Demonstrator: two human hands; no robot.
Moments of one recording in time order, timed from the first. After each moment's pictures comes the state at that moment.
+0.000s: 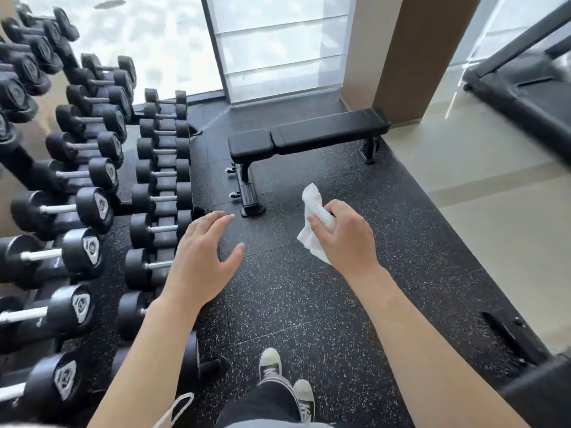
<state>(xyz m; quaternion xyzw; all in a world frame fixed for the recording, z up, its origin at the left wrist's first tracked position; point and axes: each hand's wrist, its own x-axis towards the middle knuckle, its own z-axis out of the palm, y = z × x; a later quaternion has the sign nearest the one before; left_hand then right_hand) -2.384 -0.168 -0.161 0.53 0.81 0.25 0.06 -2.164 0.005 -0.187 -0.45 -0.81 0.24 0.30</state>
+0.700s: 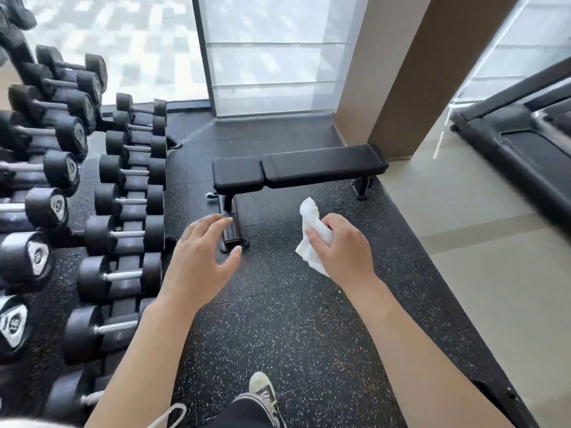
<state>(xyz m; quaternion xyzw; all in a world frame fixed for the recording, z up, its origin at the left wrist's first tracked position) -2.559 0.062 -0.192 0.52 0.80 0.30 0.08 -2.331 0.227 -0.199 -0.46 -0.82 0.21 0.25</state>
